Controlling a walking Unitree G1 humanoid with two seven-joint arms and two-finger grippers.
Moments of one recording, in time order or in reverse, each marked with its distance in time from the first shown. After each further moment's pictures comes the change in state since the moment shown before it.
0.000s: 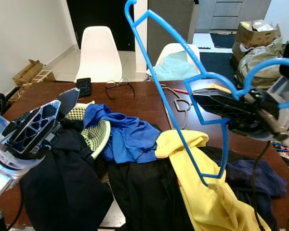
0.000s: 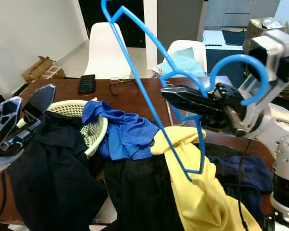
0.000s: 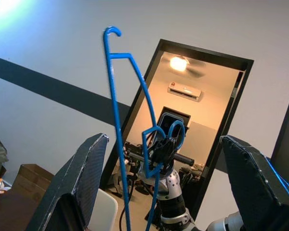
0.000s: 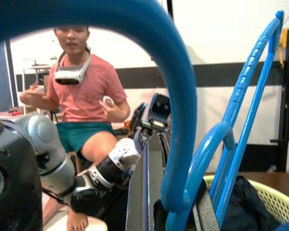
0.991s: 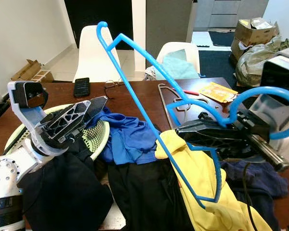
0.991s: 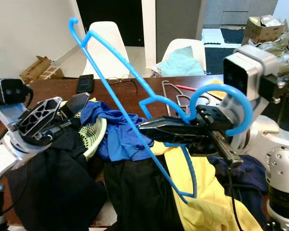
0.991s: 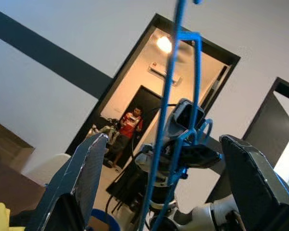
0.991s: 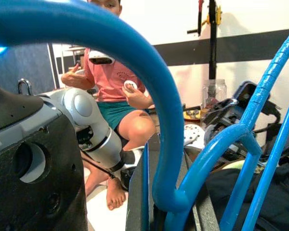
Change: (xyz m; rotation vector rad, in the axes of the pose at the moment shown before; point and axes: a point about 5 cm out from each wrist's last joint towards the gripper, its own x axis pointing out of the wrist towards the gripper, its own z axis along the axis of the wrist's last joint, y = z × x) left arm 0.010 0.051 -0.030 -0.227 0.102 -0.021; right arm 0.023 0.021 -0.024 0.098 0.117 0.150
